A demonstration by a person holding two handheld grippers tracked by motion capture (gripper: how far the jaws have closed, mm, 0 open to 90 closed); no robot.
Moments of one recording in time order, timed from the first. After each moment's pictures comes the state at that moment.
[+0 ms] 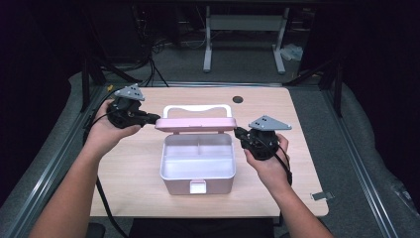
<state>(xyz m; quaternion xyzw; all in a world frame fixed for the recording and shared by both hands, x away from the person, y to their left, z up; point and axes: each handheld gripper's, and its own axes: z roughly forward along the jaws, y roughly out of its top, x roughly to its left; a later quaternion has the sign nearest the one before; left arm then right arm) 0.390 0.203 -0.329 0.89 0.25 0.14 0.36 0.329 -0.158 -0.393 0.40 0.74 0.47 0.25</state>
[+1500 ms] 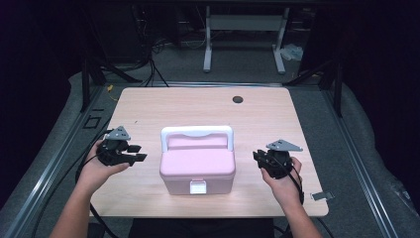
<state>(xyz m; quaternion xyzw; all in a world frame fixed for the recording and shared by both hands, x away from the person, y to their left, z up) 0.360 0.268 -0.451 0.87 0.33 0.13 0.34 0.325 -0.213 -0.483 0.49 0.74 0.41 0.23</state>
